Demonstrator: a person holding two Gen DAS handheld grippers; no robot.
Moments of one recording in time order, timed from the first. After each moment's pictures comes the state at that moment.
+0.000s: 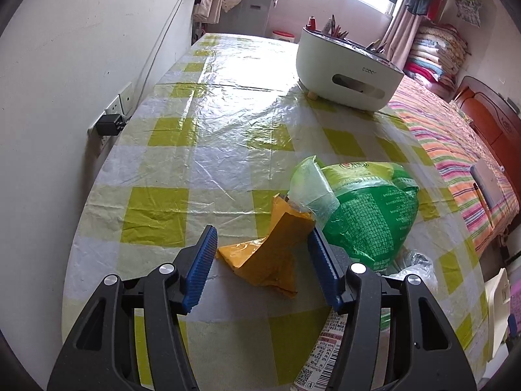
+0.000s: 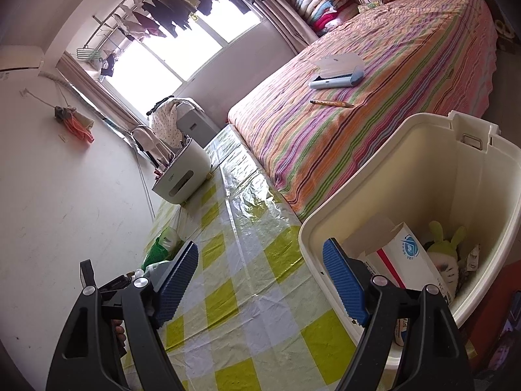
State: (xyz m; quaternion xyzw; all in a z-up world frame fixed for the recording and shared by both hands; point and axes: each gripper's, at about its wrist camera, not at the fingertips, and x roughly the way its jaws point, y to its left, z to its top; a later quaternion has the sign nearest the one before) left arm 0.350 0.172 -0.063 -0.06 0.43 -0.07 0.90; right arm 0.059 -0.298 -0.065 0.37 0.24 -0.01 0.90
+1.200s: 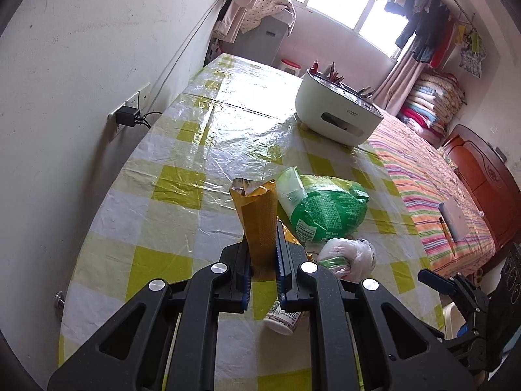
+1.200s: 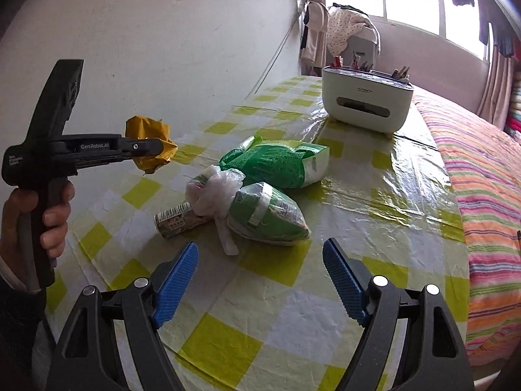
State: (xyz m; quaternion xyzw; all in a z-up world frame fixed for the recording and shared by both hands) left arm 0.270 0.198 -0.021 -0.16 0.37 -0.06 0.91; right arm 0.218 -0.054 -0.048 -0.09 0.36 0.27 0.89
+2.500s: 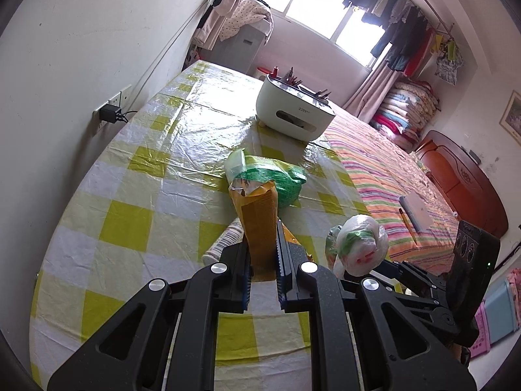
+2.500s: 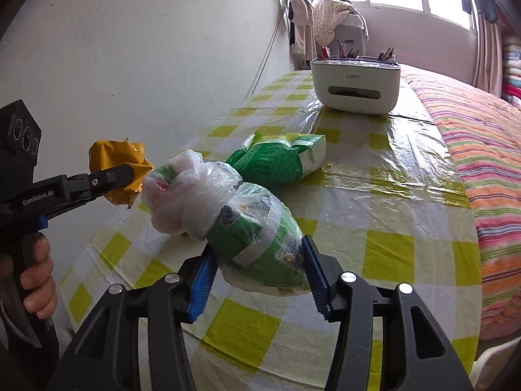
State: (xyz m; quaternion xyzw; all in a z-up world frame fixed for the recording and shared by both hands) left arm 0.193 0.161 -0.003 -0.18 0.35 -0.12 0.91; right arm 0.194 -0.084 -0.041 0.01 0.36 0.25 0.90
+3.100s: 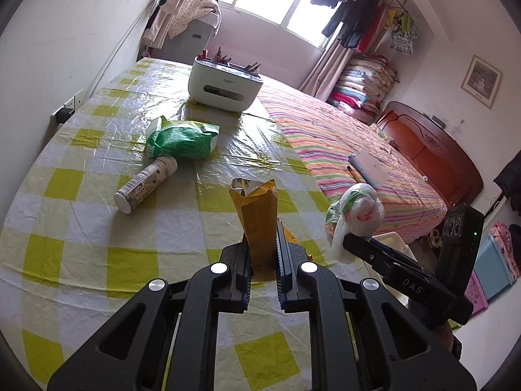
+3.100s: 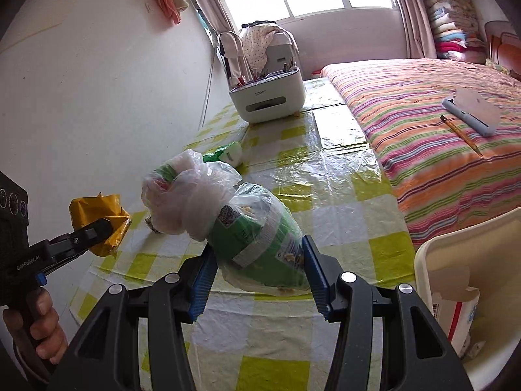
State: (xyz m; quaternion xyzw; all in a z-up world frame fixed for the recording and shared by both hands) left arm 0.119 0.070 -0.001 -0.14 0.34 -0.21 0.91; right arm 0.108 -0.192 -0.046 0.13 0.32 0.15 0.93
